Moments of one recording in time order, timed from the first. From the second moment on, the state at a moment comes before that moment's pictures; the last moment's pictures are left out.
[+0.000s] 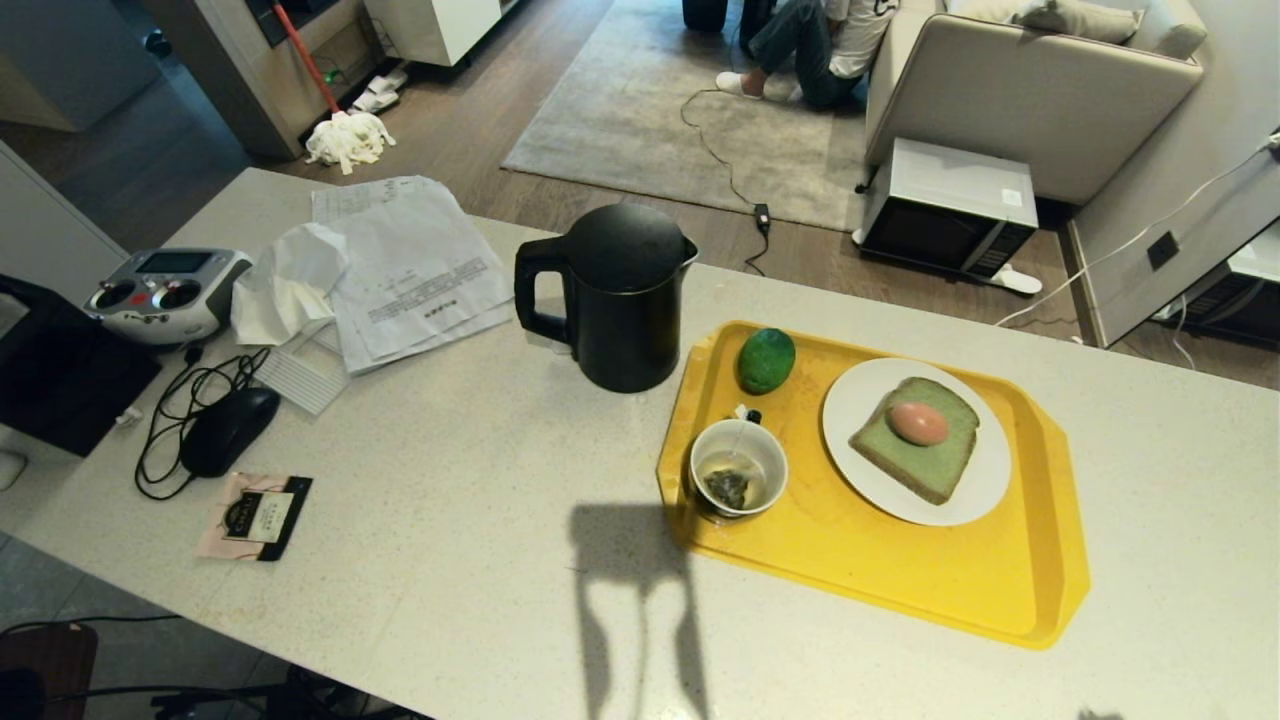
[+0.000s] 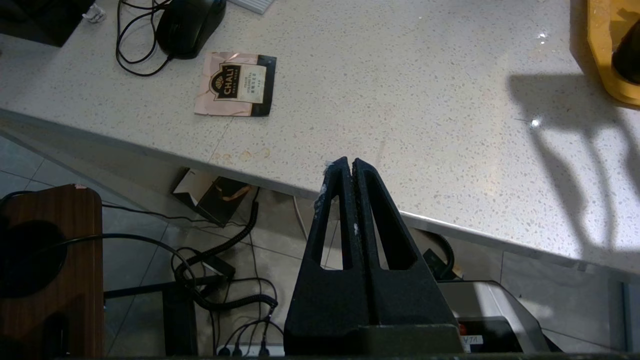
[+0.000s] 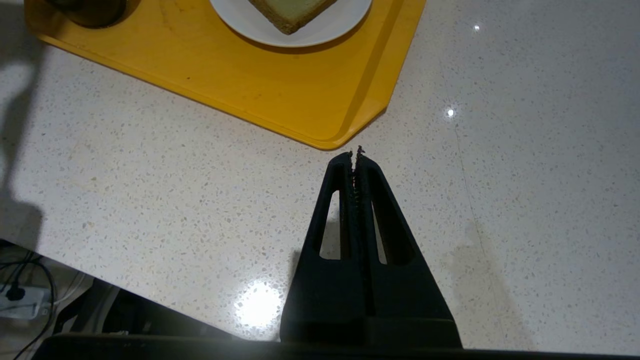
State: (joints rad) left arm 0.00 0.00 0.00 0.00 0.00 0.00; right arm -0.01 0.00 -0.05 0.13 0.01 -0.05
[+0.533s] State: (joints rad) left arm 0.00 0.00 0.00 0.00 0.00 0.00; right arm -0.01 0.00 -0.05 0.13 0.01 -0.05
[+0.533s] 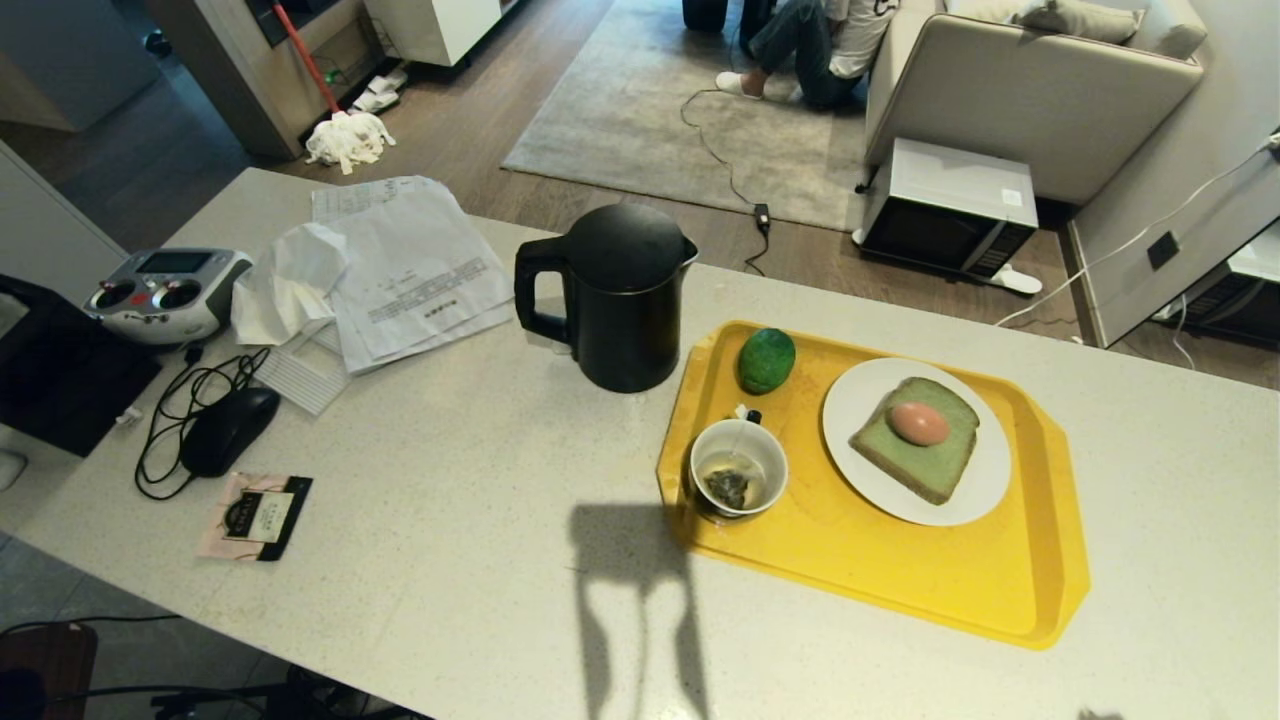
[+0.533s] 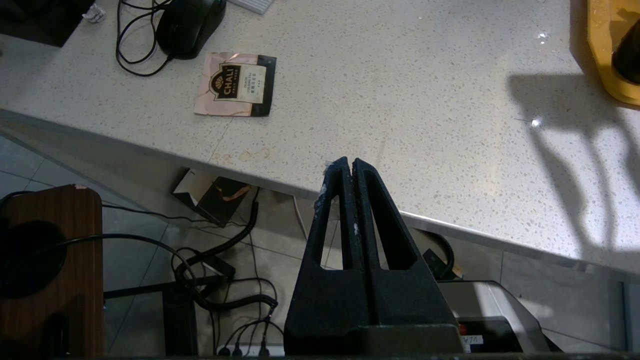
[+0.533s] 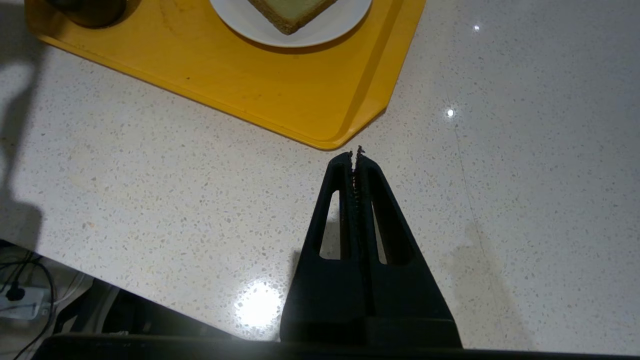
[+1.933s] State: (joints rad) left arm 0.00 0.22 -0.33 0.08 -0.01 0.04; right arm -0.01 0.00 -0.05 0.13 0.01 -0.05
